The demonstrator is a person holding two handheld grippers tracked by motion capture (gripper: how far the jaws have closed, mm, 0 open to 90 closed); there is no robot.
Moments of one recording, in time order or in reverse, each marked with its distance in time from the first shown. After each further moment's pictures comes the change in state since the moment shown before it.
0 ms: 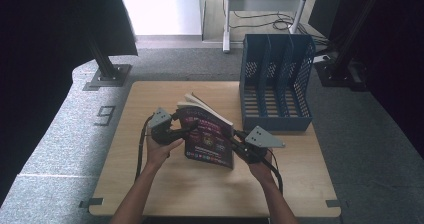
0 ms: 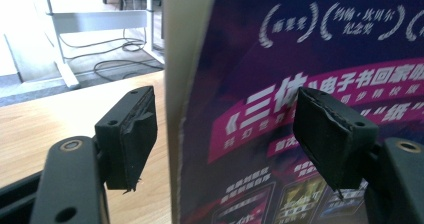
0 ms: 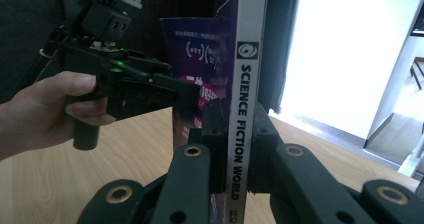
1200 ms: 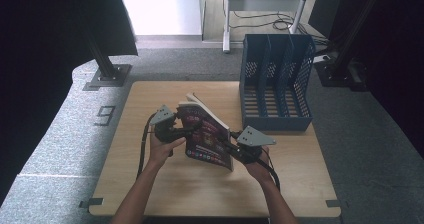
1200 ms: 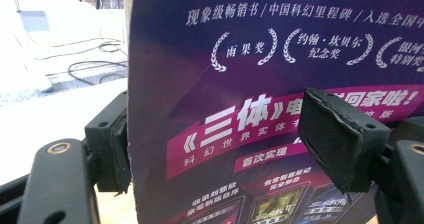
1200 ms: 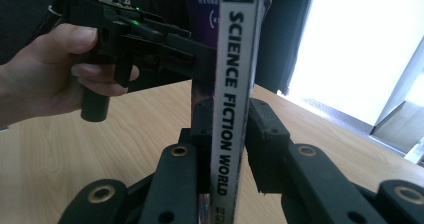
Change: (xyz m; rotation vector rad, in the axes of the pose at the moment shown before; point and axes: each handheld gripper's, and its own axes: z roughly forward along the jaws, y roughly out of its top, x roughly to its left) left arm -0.003 0.007 0.007 -0.003 -0.079 -0.023; right arm 0.005 -0.003 0.013 0.102 0.037 -0.040
